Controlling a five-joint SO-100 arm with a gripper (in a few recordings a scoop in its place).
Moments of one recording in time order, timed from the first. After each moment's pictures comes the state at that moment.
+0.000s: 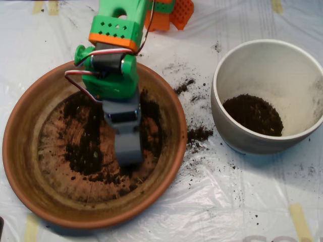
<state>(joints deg) 19.5 71.5 90.7 71.0 -21.4</state>
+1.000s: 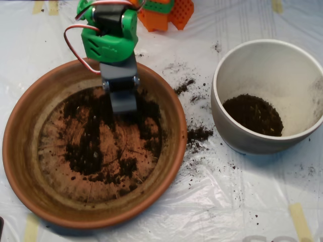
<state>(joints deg) 22.2 97.8 114.1 63.2 -29.4</state>
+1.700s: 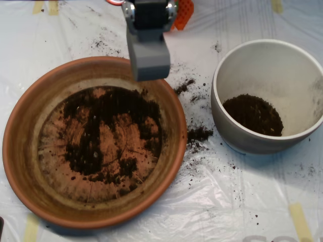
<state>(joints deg) 5.7 104.9 75.7 91.6 -16.3</state>
